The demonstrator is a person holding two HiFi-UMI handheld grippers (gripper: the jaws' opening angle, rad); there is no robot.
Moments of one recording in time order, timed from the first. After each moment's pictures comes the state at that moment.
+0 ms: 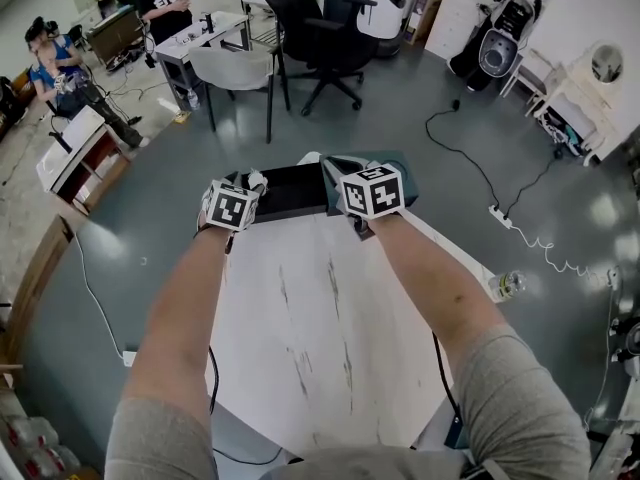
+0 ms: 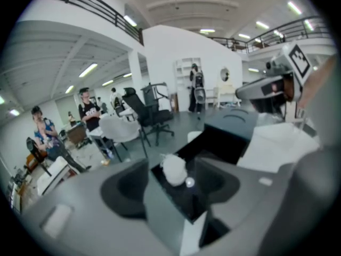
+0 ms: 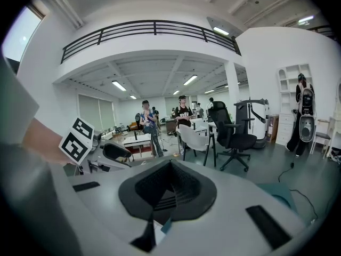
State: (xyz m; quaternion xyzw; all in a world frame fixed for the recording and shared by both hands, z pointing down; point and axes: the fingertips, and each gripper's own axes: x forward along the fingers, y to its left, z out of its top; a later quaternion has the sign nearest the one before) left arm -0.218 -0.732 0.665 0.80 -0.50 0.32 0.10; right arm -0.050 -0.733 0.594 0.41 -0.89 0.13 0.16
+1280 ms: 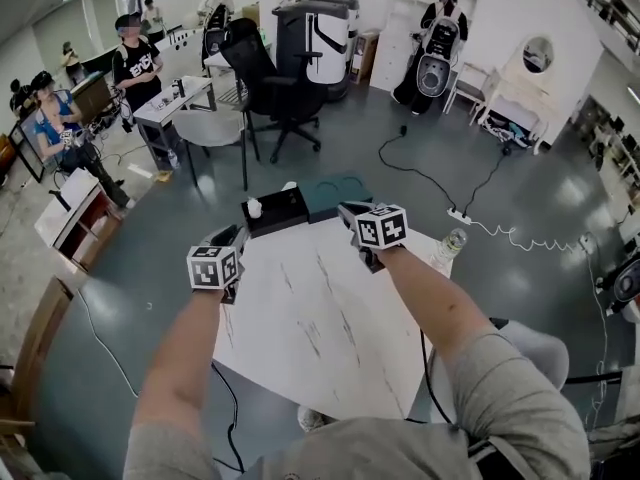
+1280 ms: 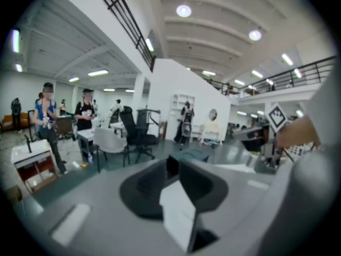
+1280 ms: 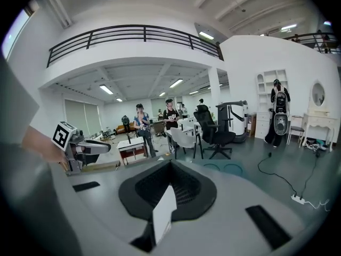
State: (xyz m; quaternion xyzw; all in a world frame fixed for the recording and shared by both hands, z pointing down) left arm -0.245 -0.555 0.528 0.86 -0.47 0.12 0.14; right arm 0.005 -0.562 0.507 0.48 -0.85 0.16 0.15
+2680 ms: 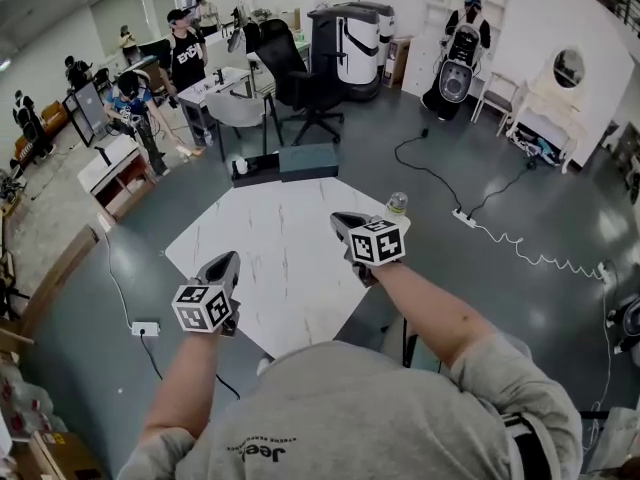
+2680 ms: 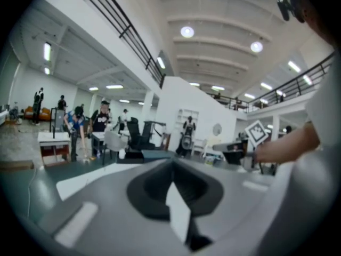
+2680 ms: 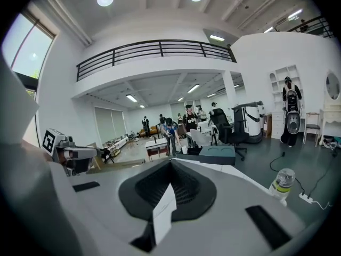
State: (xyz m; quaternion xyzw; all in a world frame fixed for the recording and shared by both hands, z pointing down) left arm -0.082 -0.196 0.464 0.83 -0.54 0.04 0.13; right arm 0.139 -0.299 0.467 0.38 -0.91 0.15 0.12
